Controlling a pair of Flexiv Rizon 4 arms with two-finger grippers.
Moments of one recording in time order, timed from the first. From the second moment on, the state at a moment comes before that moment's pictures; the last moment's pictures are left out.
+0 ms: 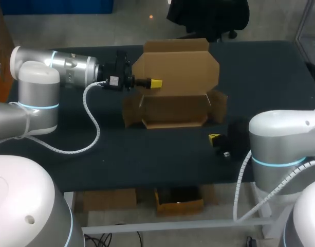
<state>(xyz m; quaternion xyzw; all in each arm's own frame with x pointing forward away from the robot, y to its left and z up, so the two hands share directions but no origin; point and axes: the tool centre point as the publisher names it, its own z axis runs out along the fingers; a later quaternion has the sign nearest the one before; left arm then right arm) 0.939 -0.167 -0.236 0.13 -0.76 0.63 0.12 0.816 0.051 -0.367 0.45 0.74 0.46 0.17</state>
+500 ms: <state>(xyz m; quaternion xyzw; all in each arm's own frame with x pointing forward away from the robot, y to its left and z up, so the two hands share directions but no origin) 0.939 -0.167 -0.236 0.13 -0.76 0.63 0.12 0.797 0.030 -0.356 0.42 0.76 0.48 0.15</state>
